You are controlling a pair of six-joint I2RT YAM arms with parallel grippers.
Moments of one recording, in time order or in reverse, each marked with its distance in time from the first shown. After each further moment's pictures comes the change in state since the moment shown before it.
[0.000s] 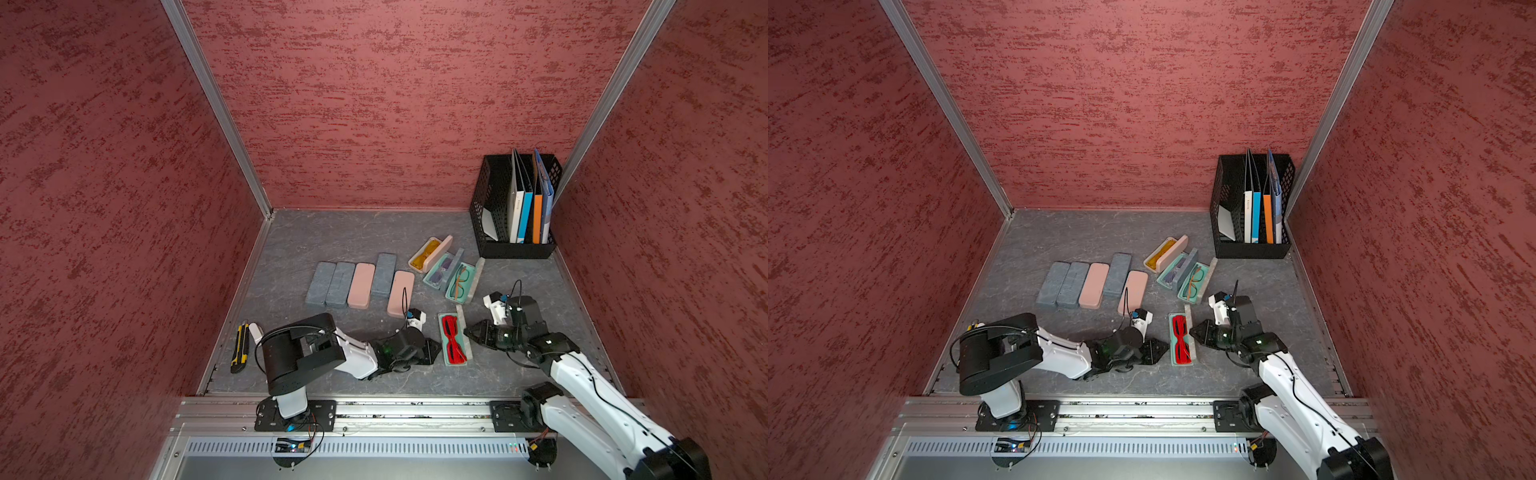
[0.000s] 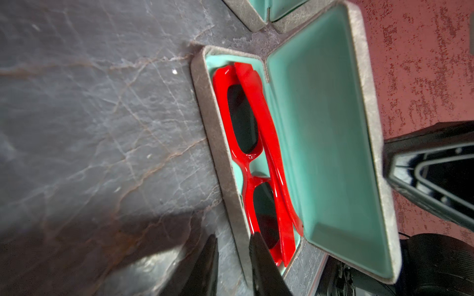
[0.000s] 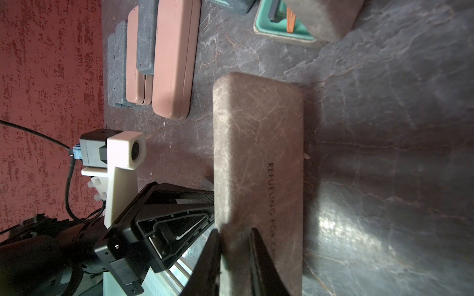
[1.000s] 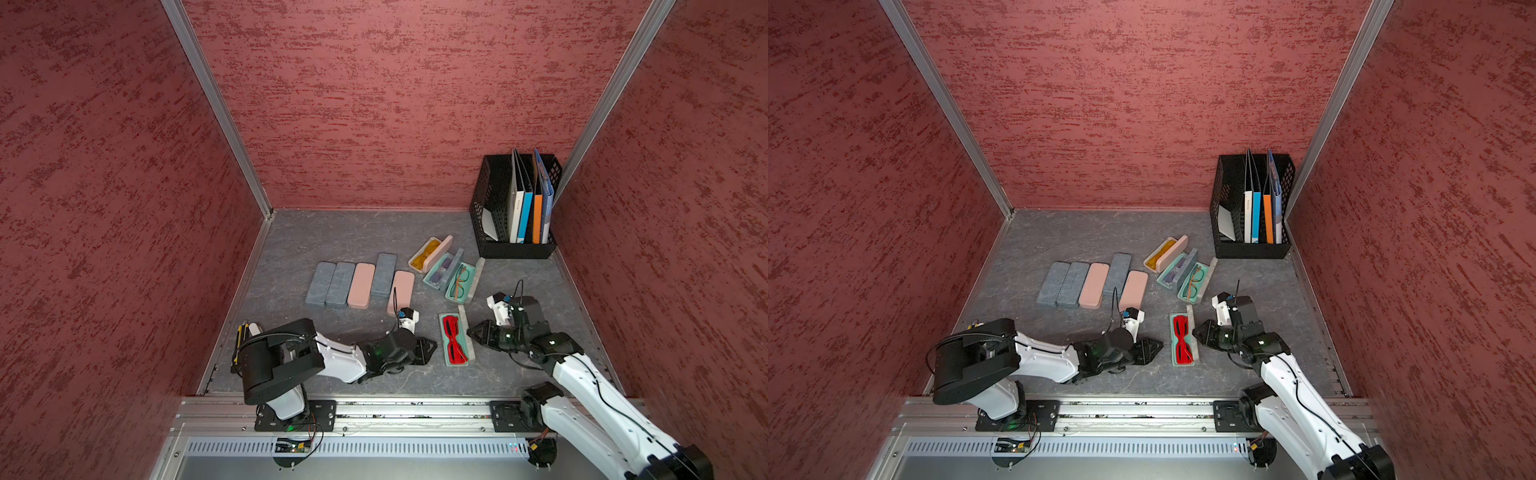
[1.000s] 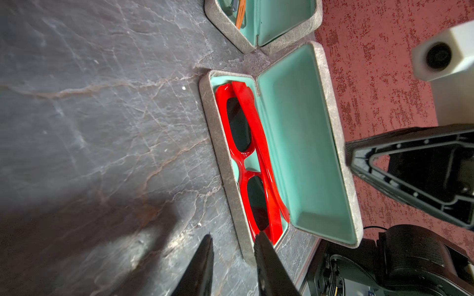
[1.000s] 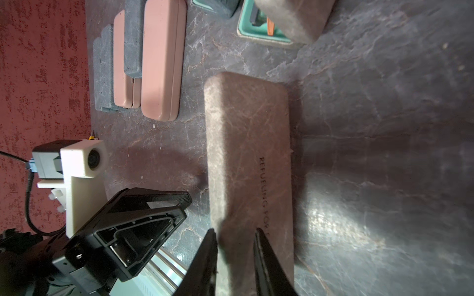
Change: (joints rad) left arm -0.003 -0.122 -0.071 -0.016 -0.037 0.000; right arm 0.000 -0.028 0.018 -0.074 0.051 0.001
